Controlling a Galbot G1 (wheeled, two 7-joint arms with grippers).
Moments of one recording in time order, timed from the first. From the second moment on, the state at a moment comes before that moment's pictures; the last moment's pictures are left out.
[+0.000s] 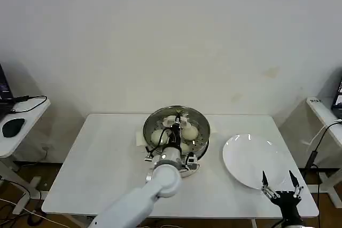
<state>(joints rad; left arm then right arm) 0.67 -1.28 0.37 -1.67 1.19 0.74 0.19 -1.68 1.49 0.90 1.93 0.13 0.24 -0.17</state>
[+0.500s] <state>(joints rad) 0.67 -1.27 0.37 -1.69 1.19 0.74 0.20 -1.68 1.49 0.89 1.93 0.13 0.24 -0.18</state>
